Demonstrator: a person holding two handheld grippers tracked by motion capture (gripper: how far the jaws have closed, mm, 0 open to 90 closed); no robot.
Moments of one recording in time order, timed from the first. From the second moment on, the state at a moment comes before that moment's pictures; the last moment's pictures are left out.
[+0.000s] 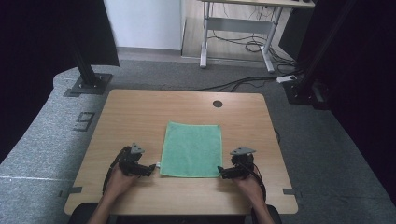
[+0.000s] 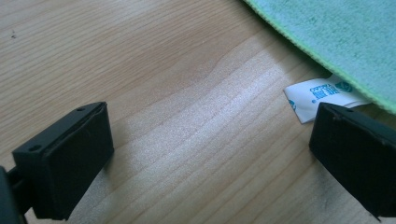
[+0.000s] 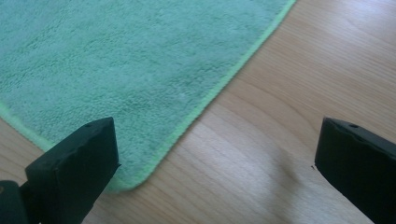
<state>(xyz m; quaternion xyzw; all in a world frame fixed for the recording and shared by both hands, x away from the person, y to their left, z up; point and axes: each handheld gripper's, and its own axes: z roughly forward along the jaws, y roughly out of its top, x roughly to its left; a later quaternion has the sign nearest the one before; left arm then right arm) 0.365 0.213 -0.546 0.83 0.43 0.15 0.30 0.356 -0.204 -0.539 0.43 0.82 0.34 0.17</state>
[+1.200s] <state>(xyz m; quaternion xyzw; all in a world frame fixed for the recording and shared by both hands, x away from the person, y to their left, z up) 0.387 0.161 -0.542 0.84 0.43 0.17 0.28 0.357 -0.221 -0.546 0.45 0.82 0.29 0.19</state>
